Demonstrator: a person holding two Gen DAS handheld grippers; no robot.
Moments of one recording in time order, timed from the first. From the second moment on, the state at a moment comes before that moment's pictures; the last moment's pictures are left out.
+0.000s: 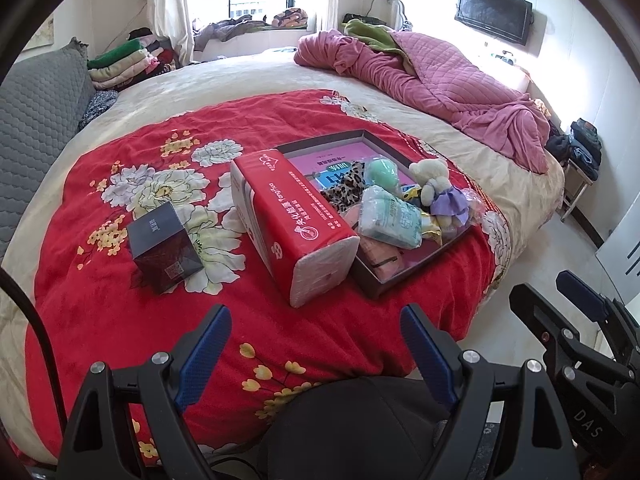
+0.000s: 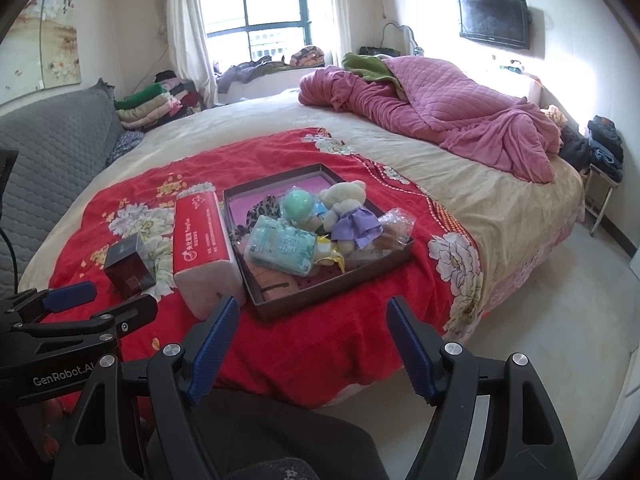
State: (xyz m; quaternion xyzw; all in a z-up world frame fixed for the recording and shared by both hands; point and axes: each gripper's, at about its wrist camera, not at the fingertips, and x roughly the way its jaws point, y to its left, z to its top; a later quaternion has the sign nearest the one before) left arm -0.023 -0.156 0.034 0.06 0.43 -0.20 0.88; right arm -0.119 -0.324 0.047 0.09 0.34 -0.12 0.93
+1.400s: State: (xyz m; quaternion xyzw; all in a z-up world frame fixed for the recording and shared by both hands) left arm -0.023 -0.156 0.027 0.07 0.44 -0.19 0.87; right arm -0.119 -0.325 0.047 0.09 0.34 -0.12 0.93
